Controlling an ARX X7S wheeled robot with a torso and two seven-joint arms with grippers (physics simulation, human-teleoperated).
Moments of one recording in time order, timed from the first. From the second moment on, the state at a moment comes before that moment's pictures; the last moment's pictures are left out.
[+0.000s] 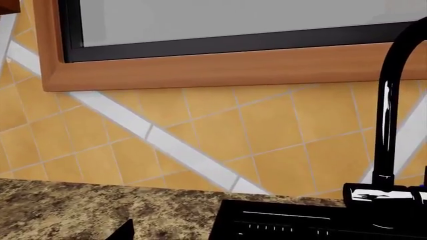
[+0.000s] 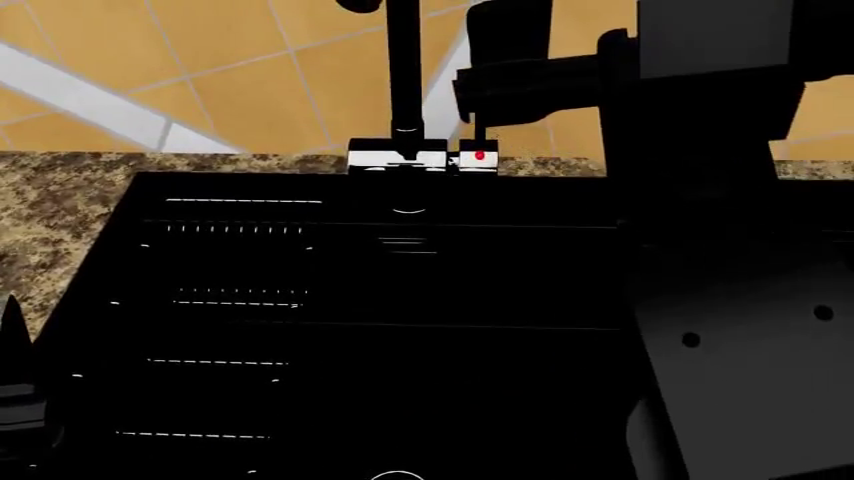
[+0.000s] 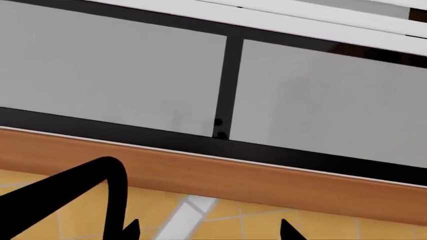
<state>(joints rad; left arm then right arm) -0.09 -0.28 -0.02 0.80 -0.27 -0.66 -0.38 1.04 0.20 -0.12 -0.54 0.24 1.23 0.17</state>
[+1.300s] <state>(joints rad) -0.09 -0.29 -0.03 0.79 -0.31 -0.66 -0.42 1.23 0.03 -0.13 -0.57 0.45 1.37 0.21</state>
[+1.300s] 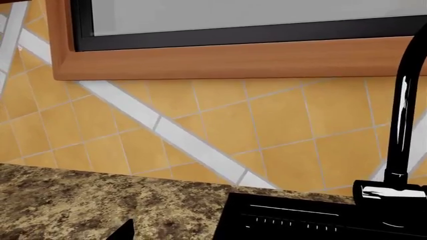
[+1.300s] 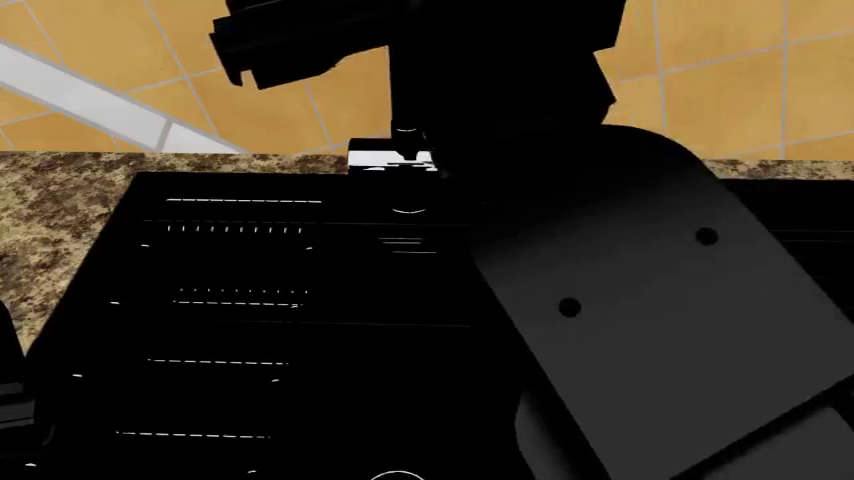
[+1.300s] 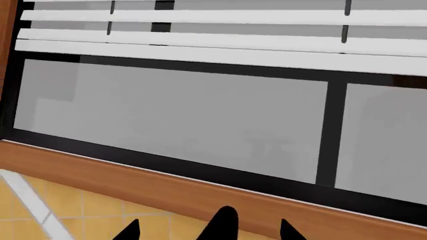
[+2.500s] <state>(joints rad) -0.08 -0.31 -0.03 0.79 -0.33 -0.63 -0.44 1.05 0.06 -0.24 -0.39 0.61 1.15 0.35</state>
